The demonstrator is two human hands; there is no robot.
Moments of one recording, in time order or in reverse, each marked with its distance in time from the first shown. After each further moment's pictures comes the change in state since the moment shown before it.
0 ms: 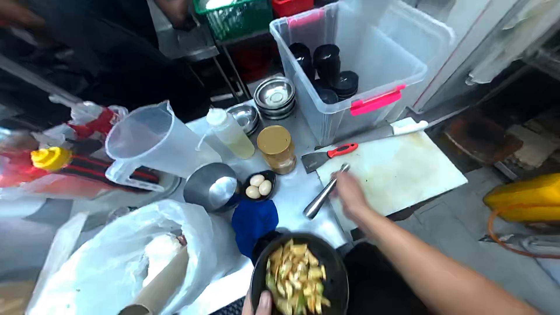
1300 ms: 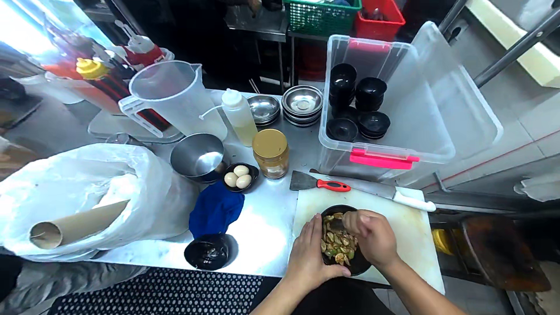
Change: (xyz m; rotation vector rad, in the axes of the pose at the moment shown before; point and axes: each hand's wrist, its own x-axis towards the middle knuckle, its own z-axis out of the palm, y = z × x) left_hand 0.104 -0.058 0.286 0.738 -0.201 0.357; right_hand 0.097 -0.010 -0.149 0.287 -0.841 -0.575
